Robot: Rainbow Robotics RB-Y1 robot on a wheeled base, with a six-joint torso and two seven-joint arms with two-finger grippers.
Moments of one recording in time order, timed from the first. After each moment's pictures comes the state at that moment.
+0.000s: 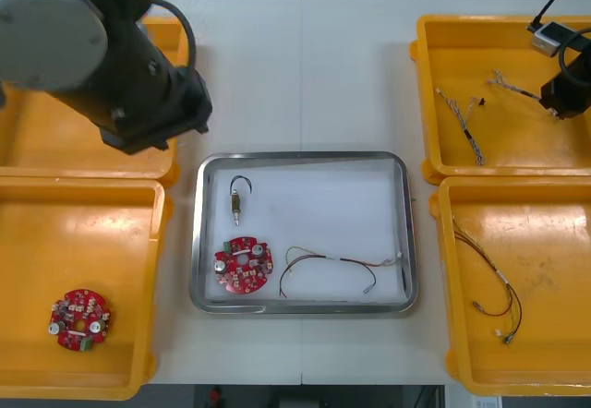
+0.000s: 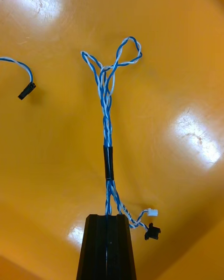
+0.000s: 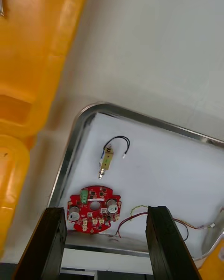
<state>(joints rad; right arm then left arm) -1.08 -0.83 0.29 -0.60 -0.98 1.22 2.47 -0.85 0.73 -0.31 -2.04 0.93 1.91 -0.26</state>
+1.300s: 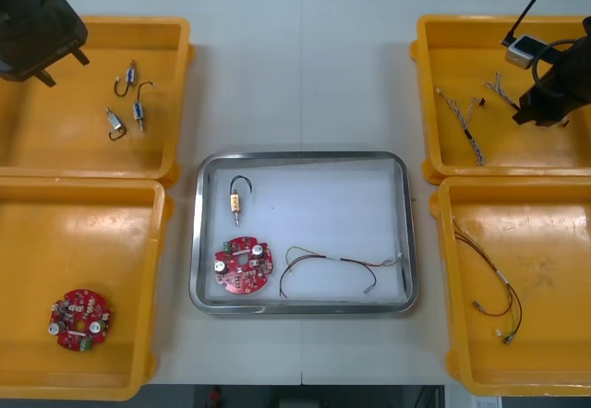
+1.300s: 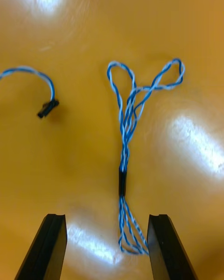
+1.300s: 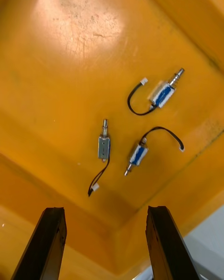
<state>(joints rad) -1.07 -0.76 0.28 -0.60 -0.89 1.18 2.46 -1.00 0.95 -0.35 -1.35 0.91 1.62 -0.51</state>
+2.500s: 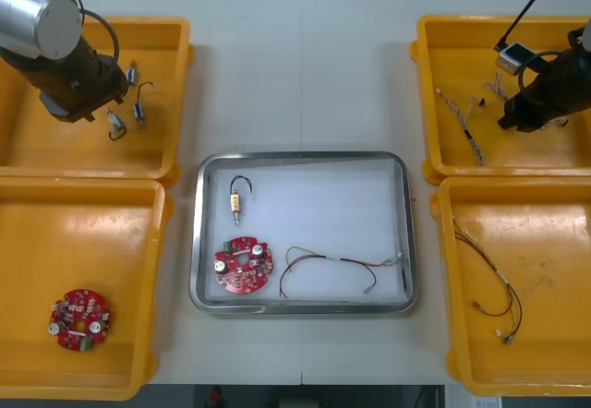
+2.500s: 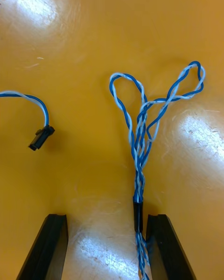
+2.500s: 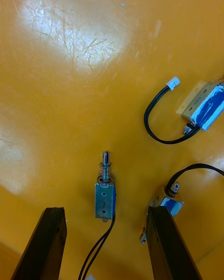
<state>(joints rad) -1.11 -0.70 0.27 -0.44 -0.92 1.08 2.46 -1.00 0.87 -0.60 -1.14 0.87 1.32 -0.51</state>
